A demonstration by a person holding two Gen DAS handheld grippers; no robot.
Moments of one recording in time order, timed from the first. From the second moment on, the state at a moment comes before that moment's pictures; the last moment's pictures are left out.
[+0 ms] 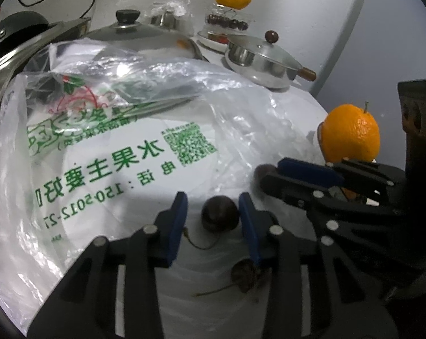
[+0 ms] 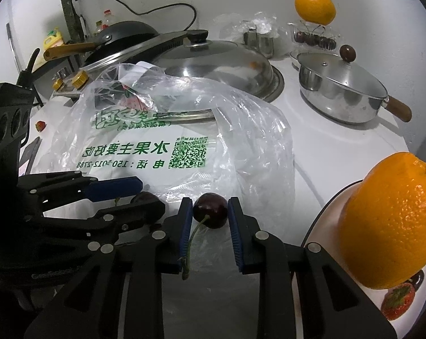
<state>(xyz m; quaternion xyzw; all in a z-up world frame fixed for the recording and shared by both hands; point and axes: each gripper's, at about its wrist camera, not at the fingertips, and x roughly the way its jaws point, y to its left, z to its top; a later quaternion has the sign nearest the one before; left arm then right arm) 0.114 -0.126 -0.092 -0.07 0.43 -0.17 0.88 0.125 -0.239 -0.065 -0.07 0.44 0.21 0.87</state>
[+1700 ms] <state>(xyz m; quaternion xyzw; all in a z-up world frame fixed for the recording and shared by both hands) 0.114 -0.128 -0.094 -0.07 0.44 -0.17 0.88 0.111 -0.243 -0.044 -0.06 0.42 0.21 0.88</state>
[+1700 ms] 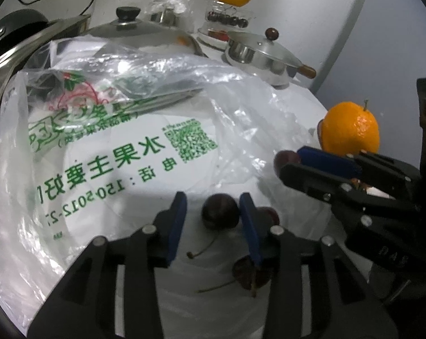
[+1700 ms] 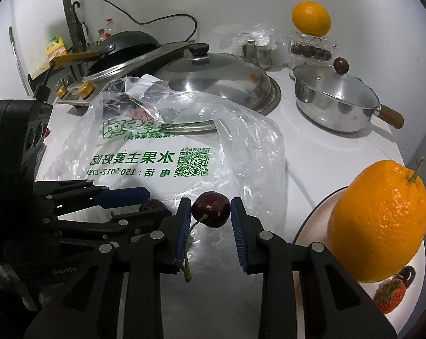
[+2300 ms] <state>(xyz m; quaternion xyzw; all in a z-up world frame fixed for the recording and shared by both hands) 0.104 -0.118 -0.080 -0.08 0.42 -0.17 0.89 0.108 -0.240 -0.033 -0.06 0.40 0.21 0.89</state>
